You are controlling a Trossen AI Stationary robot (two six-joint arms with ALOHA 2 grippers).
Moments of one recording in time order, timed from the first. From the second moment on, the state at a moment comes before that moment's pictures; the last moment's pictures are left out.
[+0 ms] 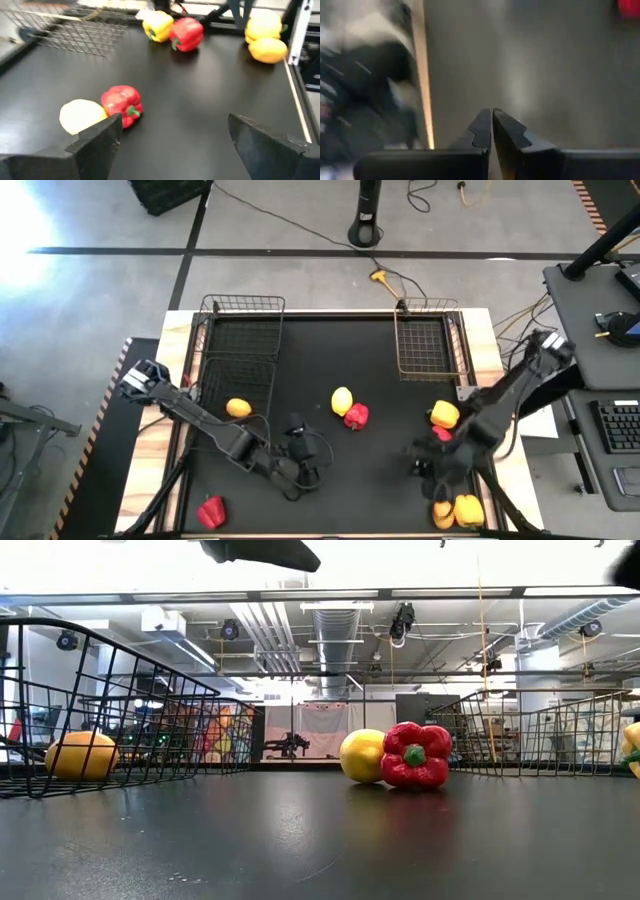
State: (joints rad) left arm -0.55 1.71 1.28 -0.26 -0.70 -0.48; right arm 0.80 1.30 0.96 -0.70 0.15 1.02
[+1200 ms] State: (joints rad) left arm -0.70 1.71 1.23 -0.20 -1.07 -0.54; right arm 0.97 1.94 1.52 -1.28 -0.30 1.15
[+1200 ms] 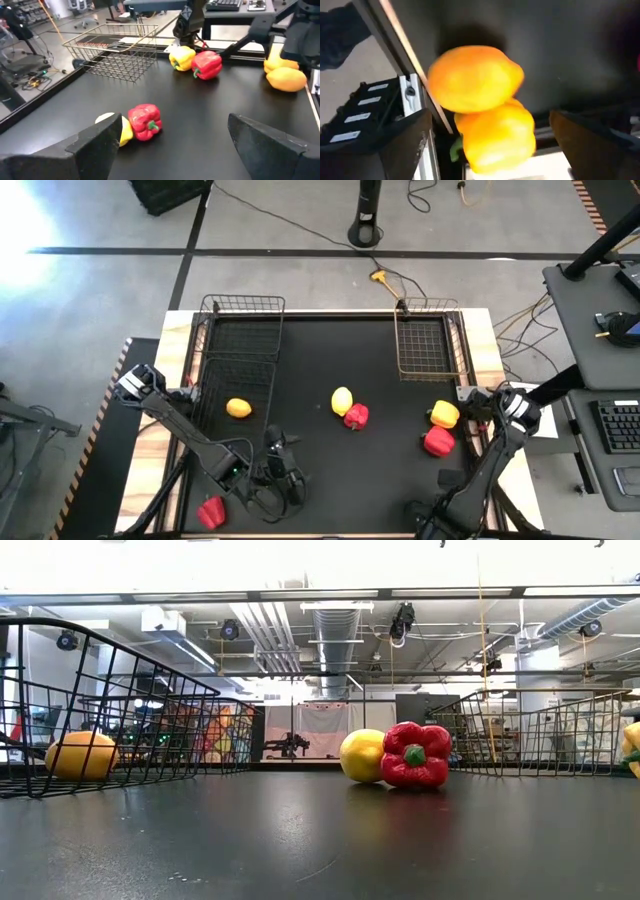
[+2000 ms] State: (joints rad) left arm -0.70 1.71 1.23 -0.20 -1.09 -0.52; right arm 1.04 2.09 1.51 -1.17 -0.22 1.02
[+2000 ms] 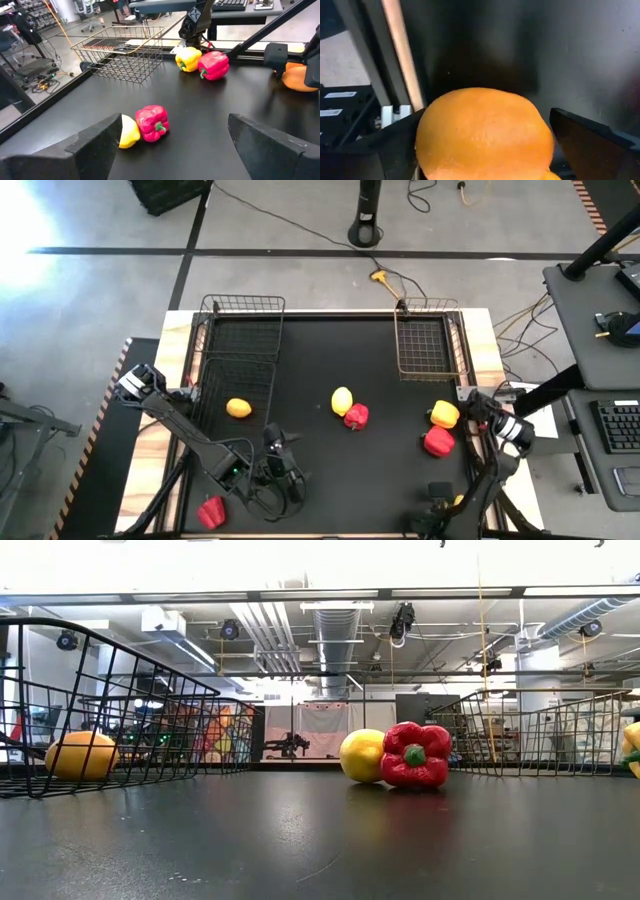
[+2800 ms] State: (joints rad) left arm -0.70 1.71 1.23 -0.20 -1.10 -0.48; right arm 1.04 2.08 1.50 -1.18 -0.21 1.05
